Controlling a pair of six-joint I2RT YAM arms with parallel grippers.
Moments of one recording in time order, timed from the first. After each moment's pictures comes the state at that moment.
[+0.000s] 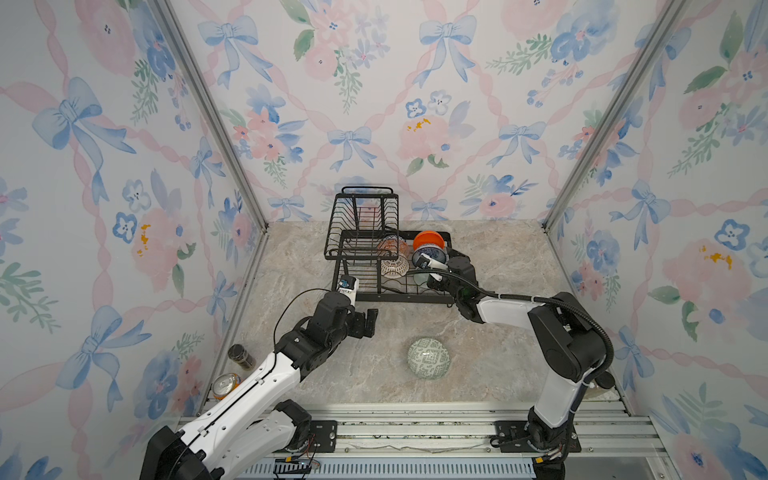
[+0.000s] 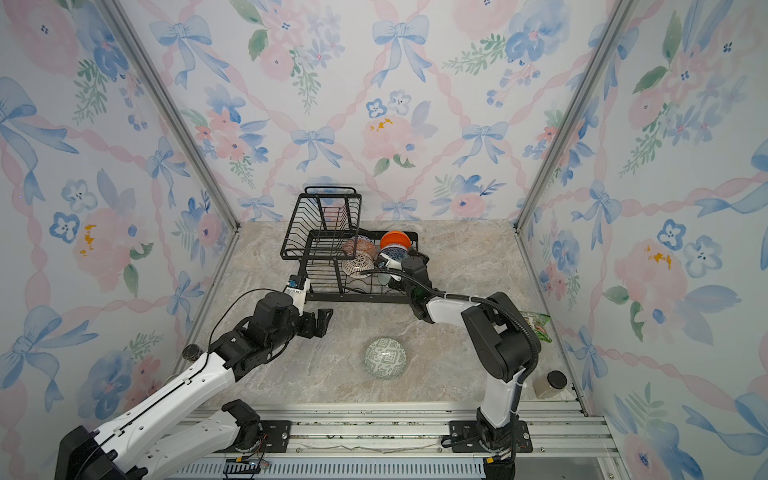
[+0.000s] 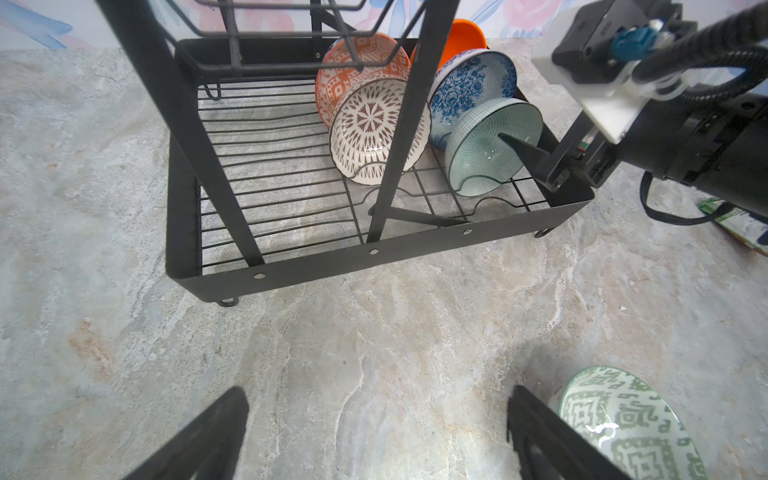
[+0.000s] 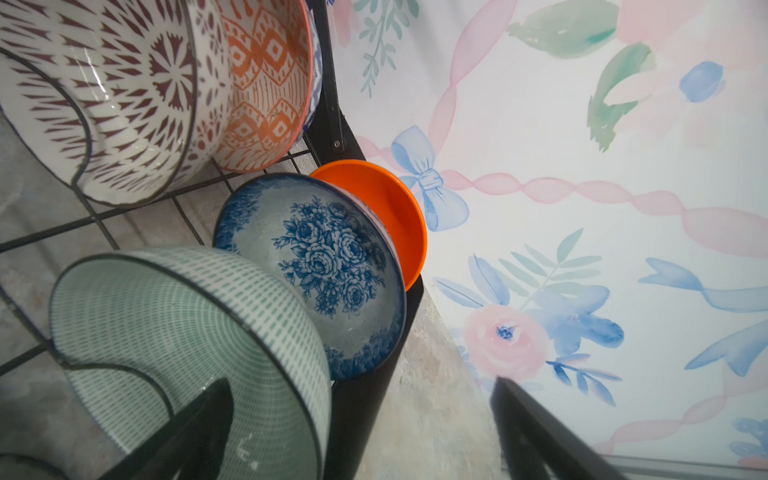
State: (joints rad) left arm -0.58 0.93 0.66 -0.34 -0.14 -0.28; right arm 0.54 1.83 0.97 0.50 0.32 -0.86
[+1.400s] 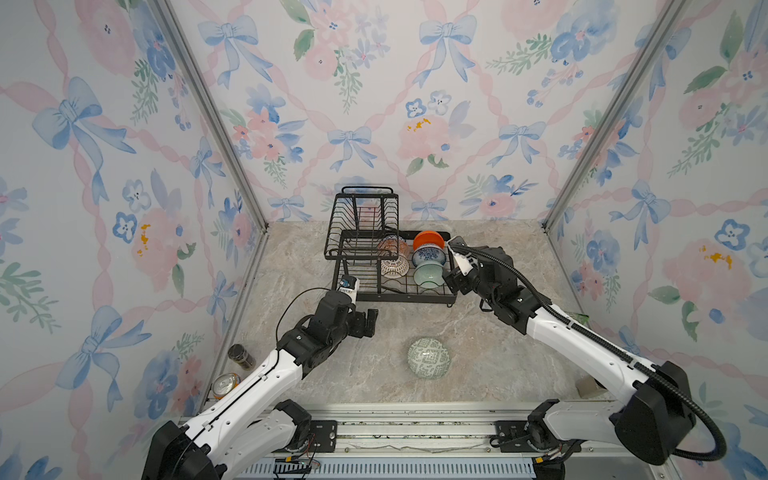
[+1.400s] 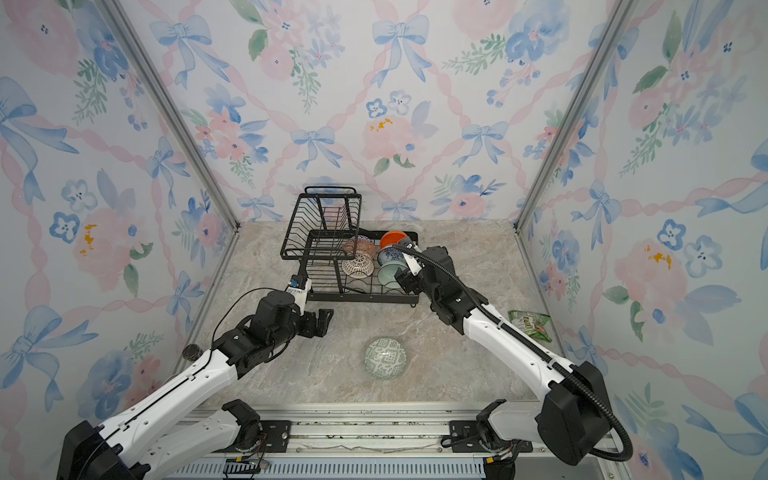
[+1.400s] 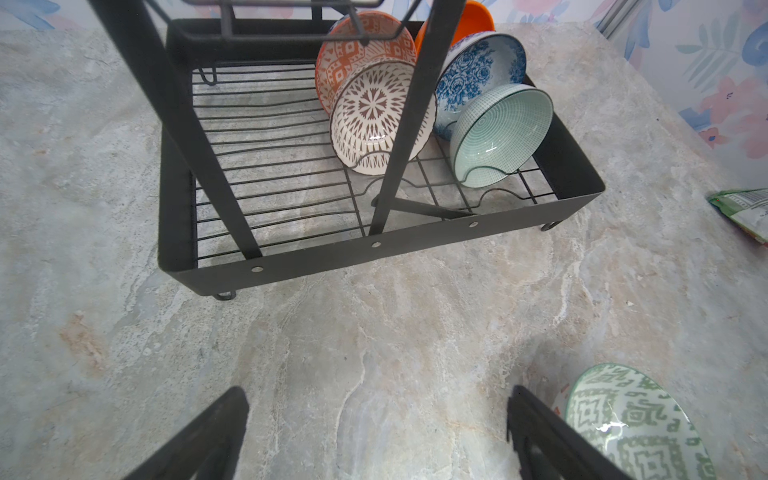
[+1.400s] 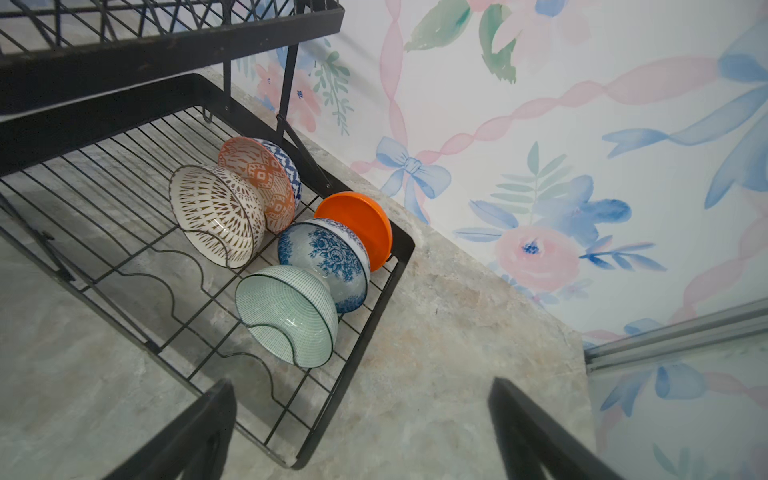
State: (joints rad) left arm -0.57 0.95 0.66 -0.34 -0.12 -0.28; right arm 0.57 1.30 1.03 -0.19 0.24 -0.26
